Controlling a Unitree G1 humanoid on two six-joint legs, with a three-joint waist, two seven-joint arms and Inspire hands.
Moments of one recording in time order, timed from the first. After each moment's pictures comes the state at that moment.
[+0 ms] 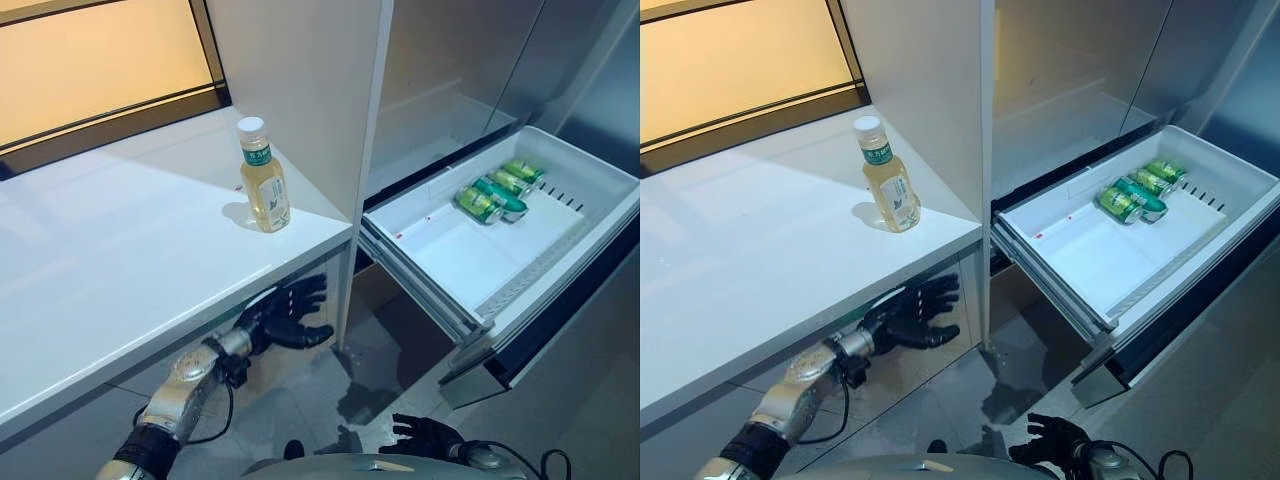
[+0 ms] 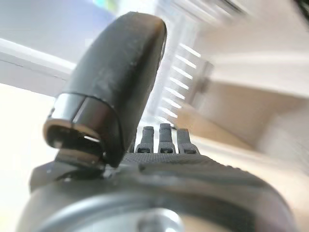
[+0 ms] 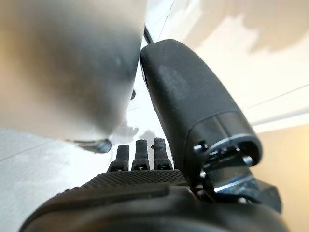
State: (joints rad) left arm -0.01 0.43 -0.27 0.19 -0.63 0.04 -0.59; right arm 0.01 -0.27 0.21 1.13 0.13 -0.04 0.34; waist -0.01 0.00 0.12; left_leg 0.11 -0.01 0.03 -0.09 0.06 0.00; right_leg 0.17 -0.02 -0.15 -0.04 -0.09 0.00
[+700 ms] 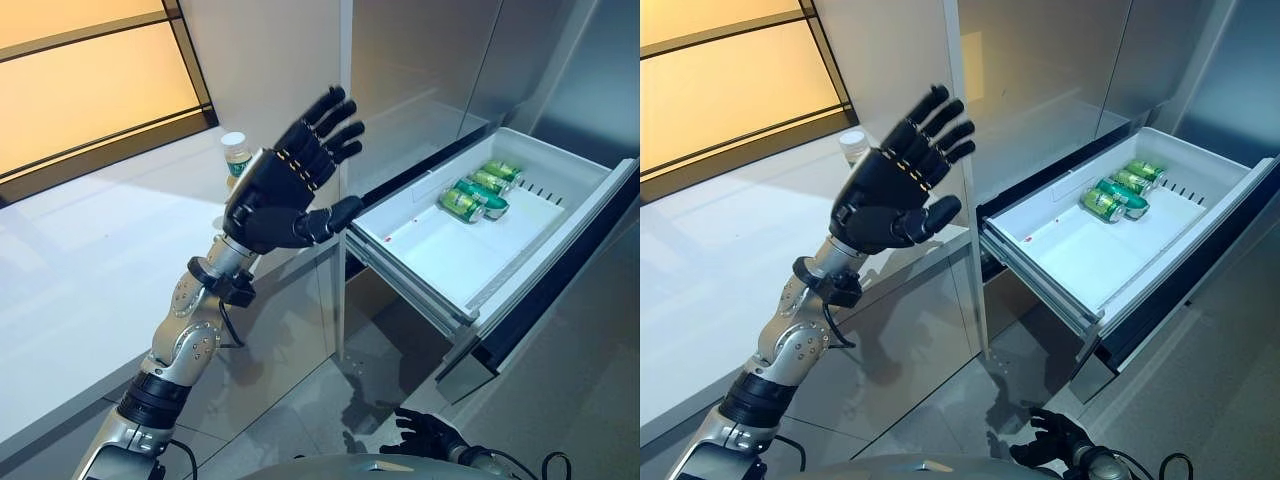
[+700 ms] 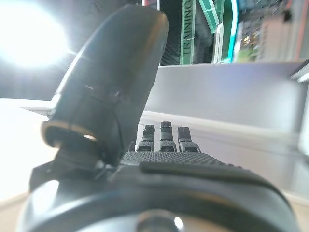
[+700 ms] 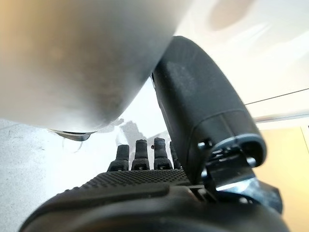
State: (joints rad) left arm -0.25 0.45 -0.21 -0.23 -0.86 -0.27 -0.34; right arm 0.05 -0.27 0.28 1.12 0.06 -0.17 0.23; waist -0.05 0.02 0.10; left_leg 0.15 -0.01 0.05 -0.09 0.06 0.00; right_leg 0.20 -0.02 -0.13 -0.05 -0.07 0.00
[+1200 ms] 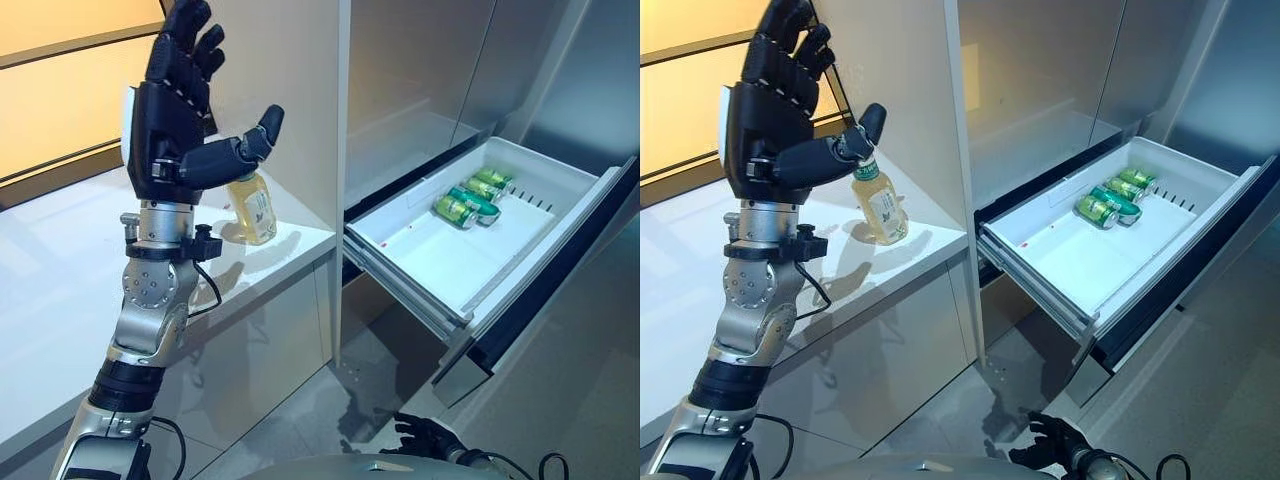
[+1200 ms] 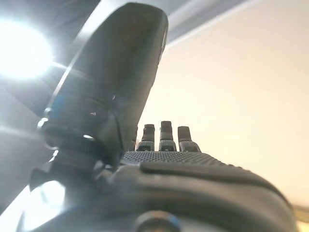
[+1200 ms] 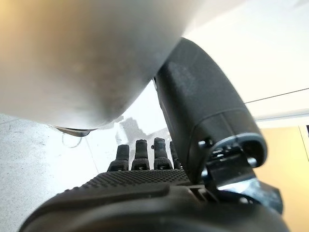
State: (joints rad) left arm -0.28 0.54 -0.05 -0.23 -0.41 -0.39 0.21; right arm 0.05 -0.27 0.29 1.14 0.06 -0.17 0.22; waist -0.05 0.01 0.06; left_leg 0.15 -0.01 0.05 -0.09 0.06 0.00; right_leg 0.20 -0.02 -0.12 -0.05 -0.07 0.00
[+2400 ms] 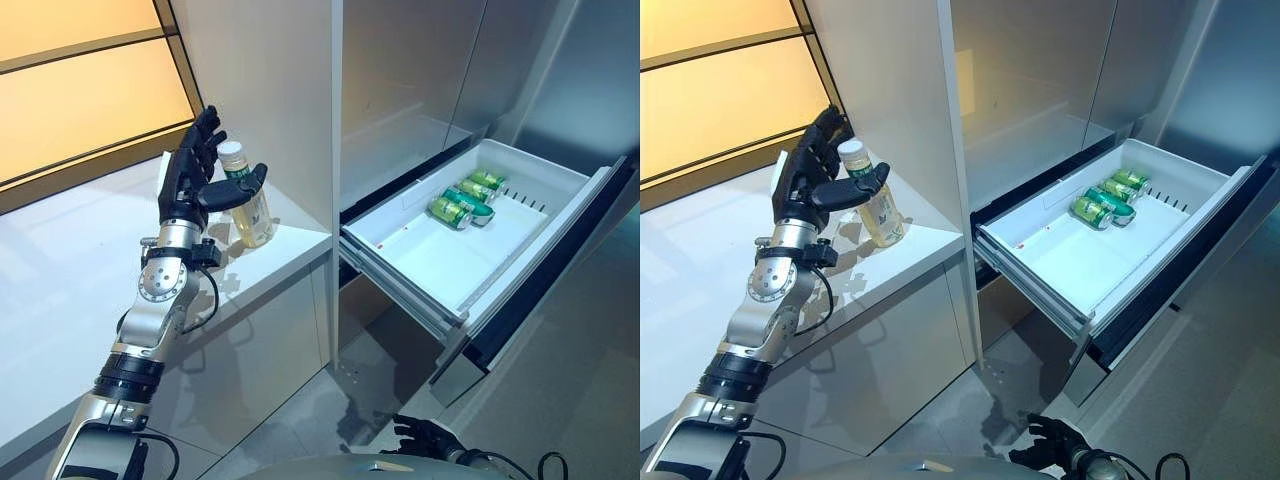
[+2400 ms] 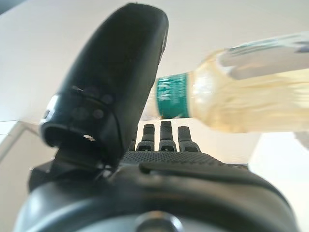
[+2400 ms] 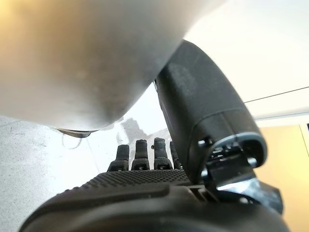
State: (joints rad) left arm -0.29 0.52 -0.08 0.06 -0.48 -0.16 0.19; right arm 0.04 -0.27 0.30 1.14 0.06 -0.15 0.23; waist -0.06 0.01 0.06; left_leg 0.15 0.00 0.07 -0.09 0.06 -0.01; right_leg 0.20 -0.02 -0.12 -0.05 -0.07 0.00
